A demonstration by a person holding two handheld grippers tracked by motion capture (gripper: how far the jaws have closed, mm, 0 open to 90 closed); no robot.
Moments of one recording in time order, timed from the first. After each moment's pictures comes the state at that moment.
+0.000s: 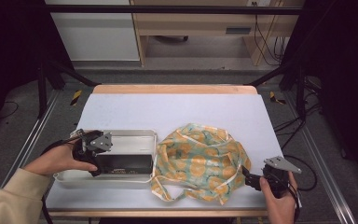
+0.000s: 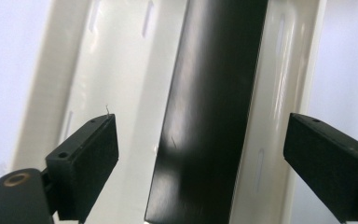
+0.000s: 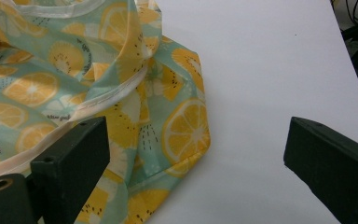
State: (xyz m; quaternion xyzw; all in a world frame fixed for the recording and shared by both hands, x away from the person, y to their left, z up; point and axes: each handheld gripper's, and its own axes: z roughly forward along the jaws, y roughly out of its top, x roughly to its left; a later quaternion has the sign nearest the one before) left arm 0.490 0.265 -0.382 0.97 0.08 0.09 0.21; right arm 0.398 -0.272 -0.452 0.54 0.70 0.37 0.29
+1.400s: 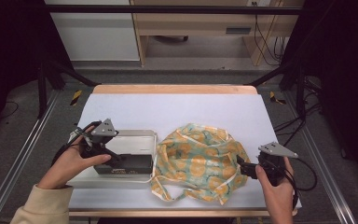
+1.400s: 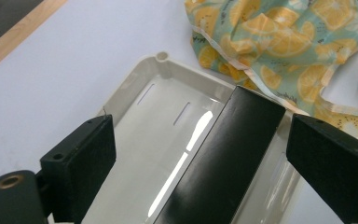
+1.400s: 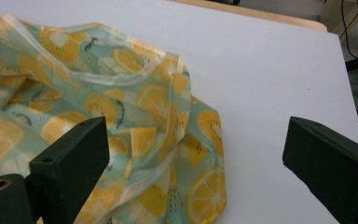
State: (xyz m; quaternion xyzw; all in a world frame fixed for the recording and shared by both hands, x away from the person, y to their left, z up) left arm 0.477 0.243 -0.354 0.90 0.24 0.15 0.33; right arm 0.418 -0.253 -0.408 0.50 0.72 0.38 0.29
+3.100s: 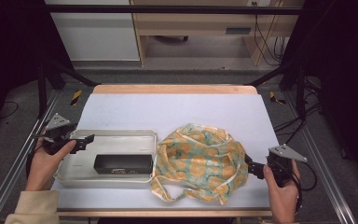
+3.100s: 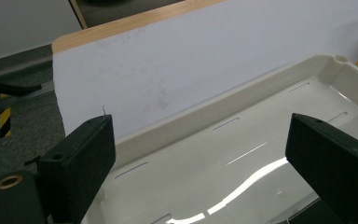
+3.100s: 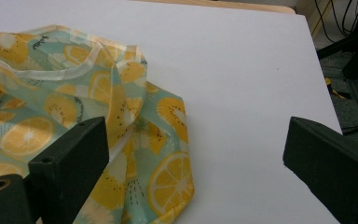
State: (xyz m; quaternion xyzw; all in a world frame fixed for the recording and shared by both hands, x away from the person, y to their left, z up) left arm 0.498 0.361 -0.392 0.77 0.45 0.25 0.38; right arm 0.417 -0.278 -0.427 0.55 0.68 0.39 0.30
